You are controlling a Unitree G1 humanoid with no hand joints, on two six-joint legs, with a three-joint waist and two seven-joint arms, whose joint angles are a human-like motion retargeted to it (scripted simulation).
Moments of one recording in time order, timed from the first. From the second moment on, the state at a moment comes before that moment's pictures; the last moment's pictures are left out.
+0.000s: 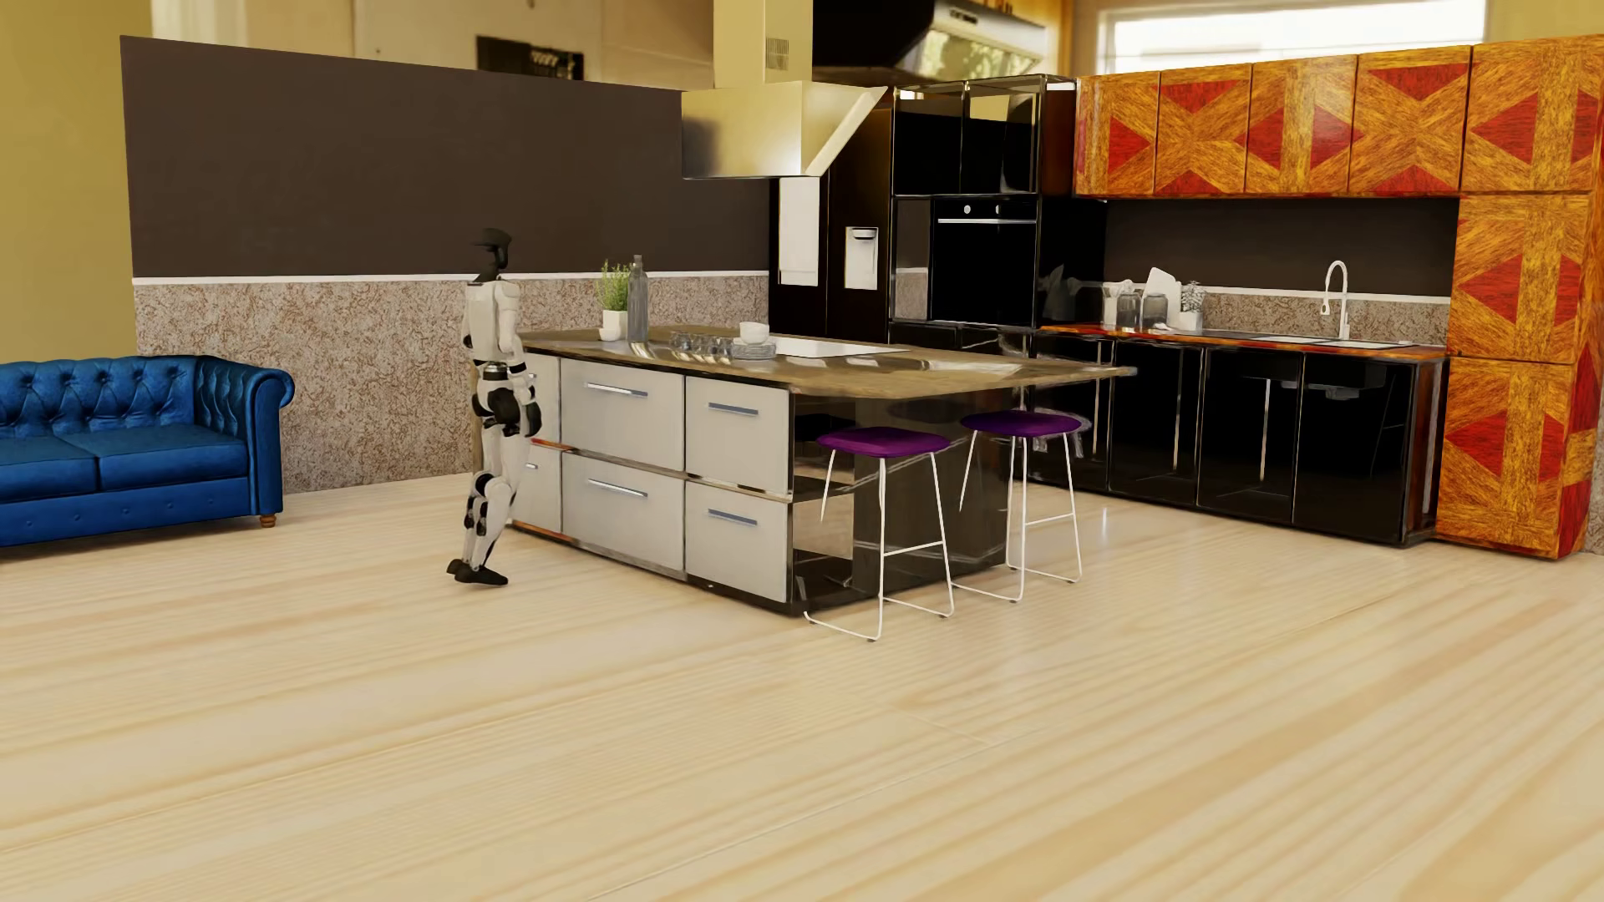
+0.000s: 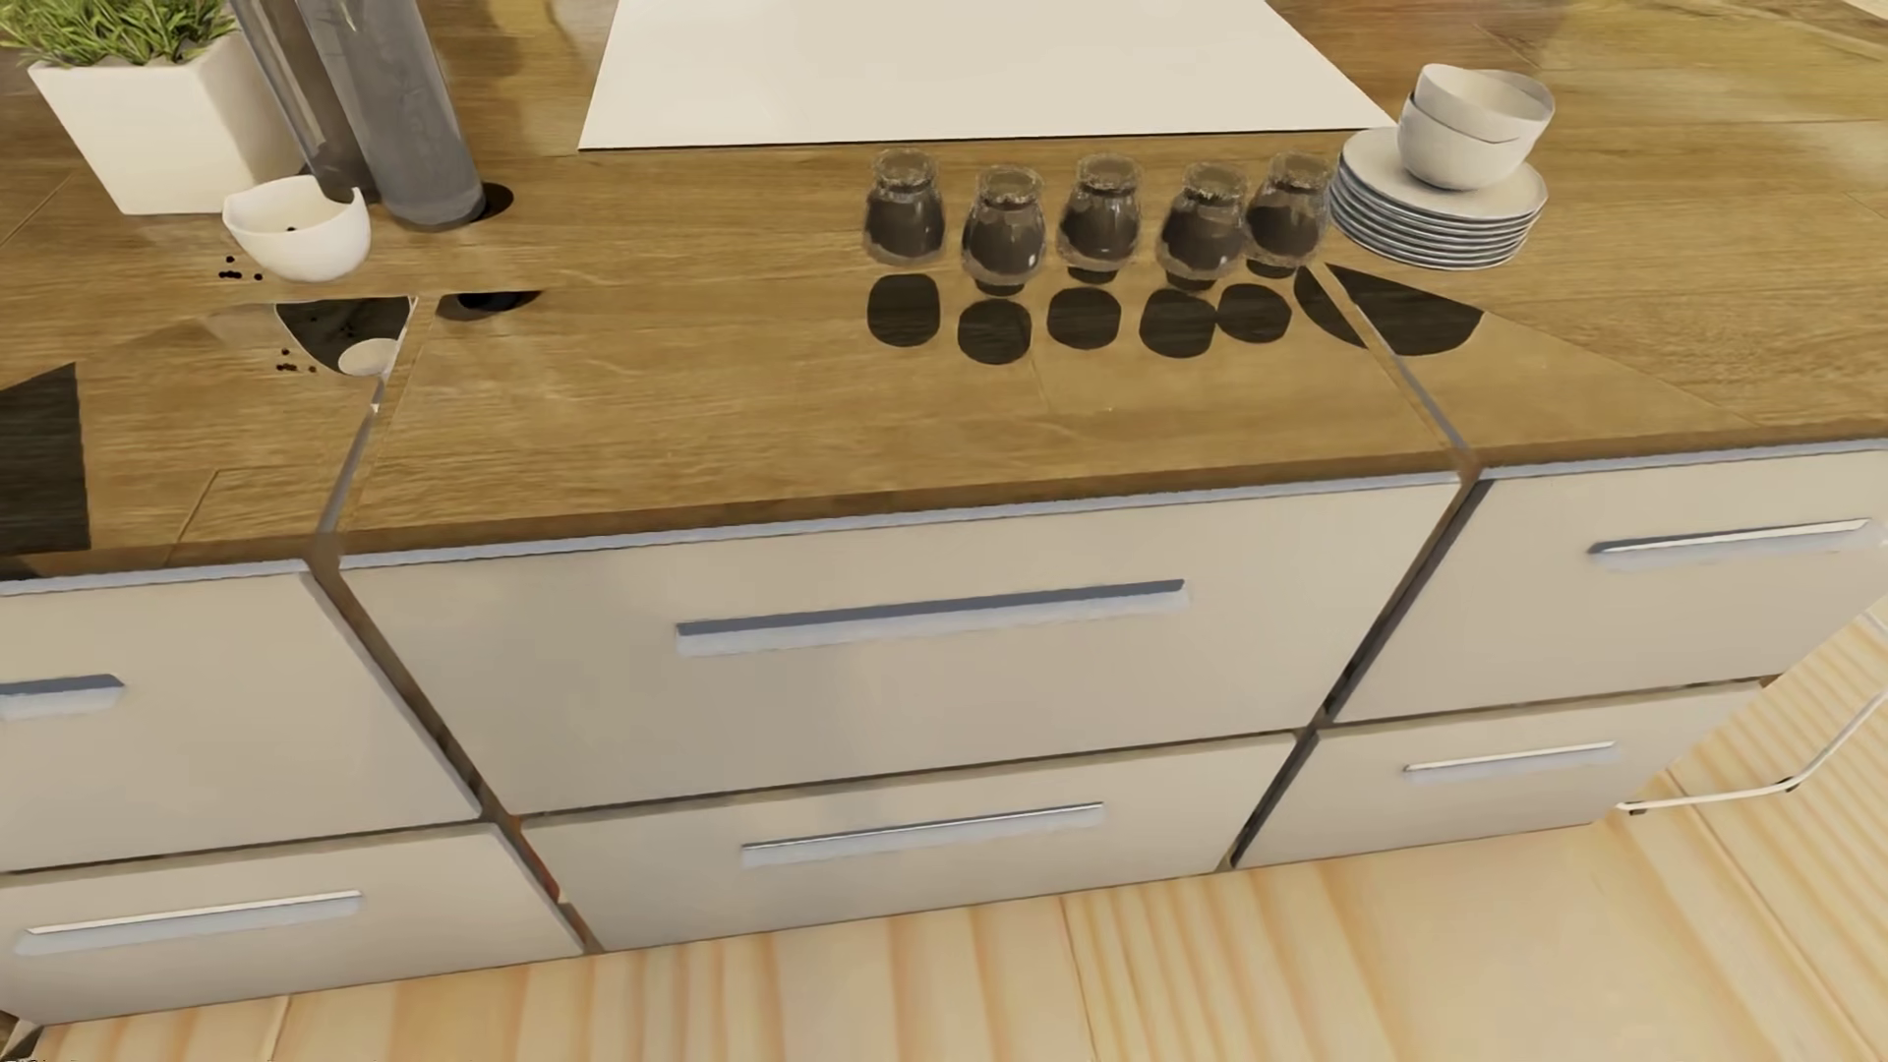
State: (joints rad) body 0.04 0.06 0.04 -0.04 0.13 -0.04 0.00 0.00 -0.01 0.22 0.23 0.09 0.14 -0.05 -0.11 0.35 -0.27 0.00 0.00 -0.62 0.65 0.90 0.98 0.00 0.00 0.00 0.00 0.00 0.00
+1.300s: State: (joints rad) body 0.05 0.08 -0.04 -0.04 0.14 0.00 0.00 0.00 -0.01 0.22 0.20 0.07 0.09 -0.05 -0.07 0.33 -0.30 0.00 0.00 -0.67 0.67 0.91 1.04 0.00 0.00 0.00 0.00 0.00 0.00
